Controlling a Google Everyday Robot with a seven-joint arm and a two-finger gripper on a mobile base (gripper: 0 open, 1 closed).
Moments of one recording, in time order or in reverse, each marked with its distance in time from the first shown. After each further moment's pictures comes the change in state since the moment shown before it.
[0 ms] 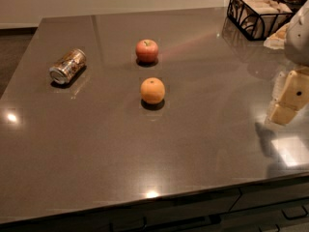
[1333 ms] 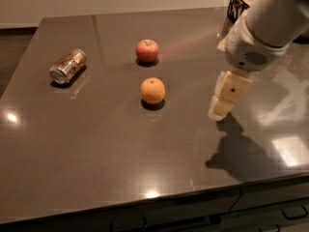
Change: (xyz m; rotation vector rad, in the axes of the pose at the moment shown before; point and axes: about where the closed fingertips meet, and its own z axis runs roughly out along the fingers) arm -0.074 -0.020 0.060 0.000 -0.095 -0.012
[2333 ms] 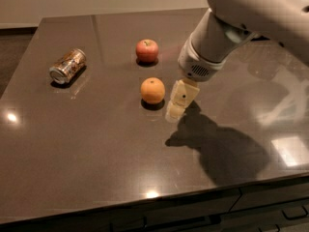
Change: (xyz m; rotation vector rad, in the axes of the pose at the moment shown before) arm -0.065 -0.003 0.083 -0.083 -0.090 0.006
